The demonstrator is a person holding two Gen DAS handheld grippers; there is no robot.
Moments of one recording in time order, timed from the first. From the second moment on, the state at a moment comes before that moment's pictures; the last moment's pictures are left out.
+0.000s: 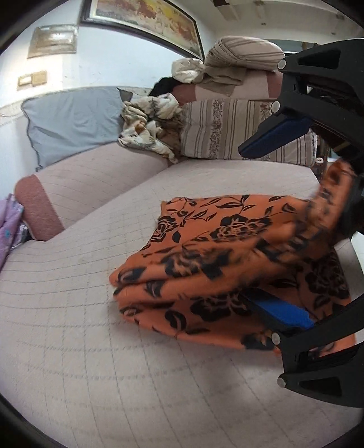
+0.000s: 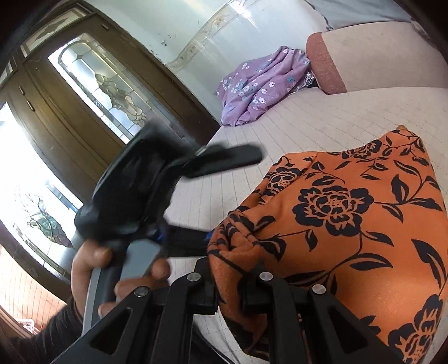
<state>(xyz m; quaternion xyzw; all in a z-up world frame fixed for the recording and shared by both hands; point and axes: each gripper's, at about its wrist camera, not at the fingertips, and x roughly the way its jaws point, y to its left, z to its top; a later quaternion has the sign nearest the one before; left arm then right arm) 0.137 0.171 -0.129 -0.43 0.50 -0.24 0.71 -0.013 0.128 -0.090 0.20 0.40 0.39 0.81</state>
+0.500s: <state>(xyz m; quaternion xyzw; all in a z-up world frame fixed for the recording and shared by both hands) 0.132 0.191 -0.162 -0.32 0.52 -0.16 0.77 -0.015 0.172 -0.145 0.13 0.47 0.39 0.78</state>
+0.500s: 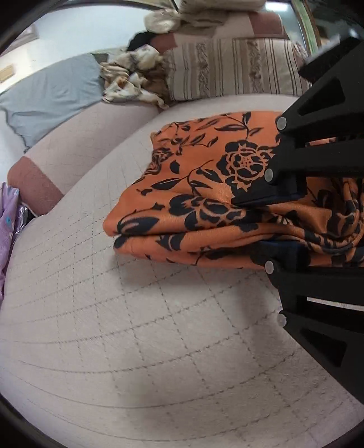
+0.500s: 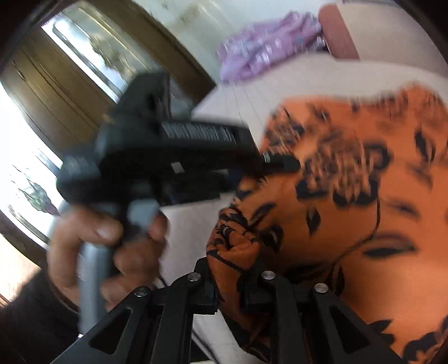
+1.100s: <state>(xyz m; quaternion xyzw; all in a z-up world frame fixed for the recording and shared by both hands) 0.111 0.200 -0.101 -0.25 0.49 -0.10 0.83 -0.078 0.147 -0.121 0.14 0.44 0.42 0.78</state>
